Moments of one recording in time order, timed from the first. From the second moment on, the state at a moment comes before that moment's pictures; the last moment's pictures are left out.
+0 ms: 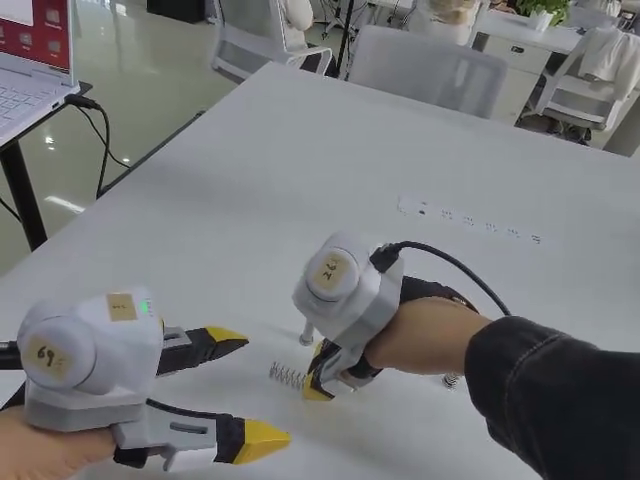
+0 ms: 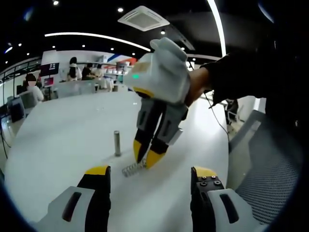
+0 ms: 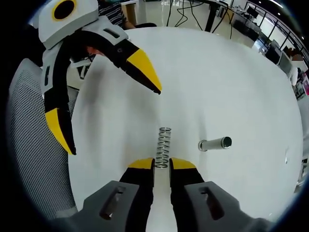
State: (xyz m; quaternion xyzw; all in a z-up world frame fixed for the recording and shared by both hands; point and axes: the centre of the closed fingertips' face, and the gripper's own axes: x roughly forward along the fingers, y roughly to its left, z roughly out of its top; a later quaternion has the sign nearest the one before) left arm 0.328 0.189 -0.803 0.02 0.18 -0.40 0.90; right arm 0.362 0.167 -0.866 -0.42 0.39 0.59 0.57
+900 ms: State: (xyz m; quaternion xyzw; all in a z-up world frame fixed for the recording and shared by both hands) left arm 0.327 0.186 -0.801 0.03 0.18 -0.41 0.89; right arm 0.357 0.162 -0.846 -0.41 0.38 0.60 0.57
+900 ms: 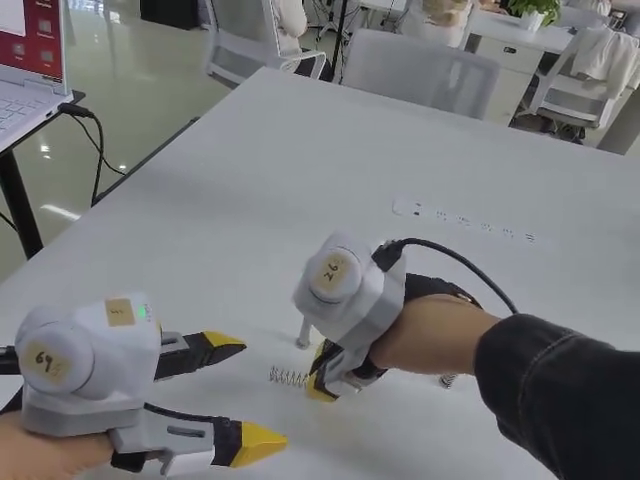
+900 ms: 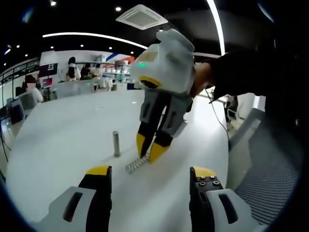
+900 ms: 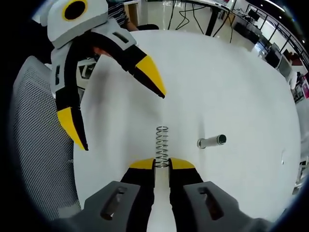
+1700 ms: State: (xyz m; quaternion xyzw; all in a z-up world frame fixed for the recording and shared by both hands) left arm 0.328 0.166 -0.789 0.05 0.17 -0.44 0.88; right arm 0.337 0.141 -0.804 -0.43 0.36 0.62 0.55
